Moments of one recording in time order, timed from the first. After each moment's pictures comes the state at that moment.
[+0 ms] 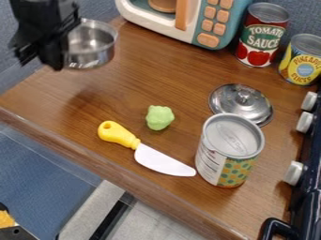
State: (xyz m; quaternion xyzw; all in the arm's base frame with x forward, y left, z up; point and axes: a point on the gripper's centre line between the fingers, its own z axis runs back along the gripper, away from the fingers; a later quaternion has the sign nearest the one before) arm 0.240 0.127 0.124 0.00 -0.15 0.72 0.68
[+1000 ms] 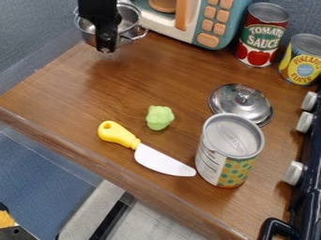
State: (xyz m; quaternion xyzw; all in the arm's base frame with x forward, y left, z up) arm 0.329 0.122 0.100 -0.01 -0.16 0.89 0.43
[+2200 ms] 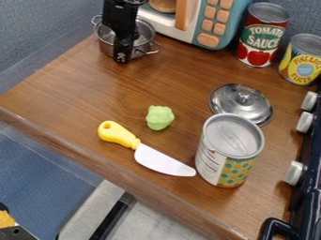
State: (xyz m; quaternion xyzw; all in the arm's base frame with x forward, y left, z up) arm 0.362 0.118 0.071 0.04 -0.13 0.87 0.48
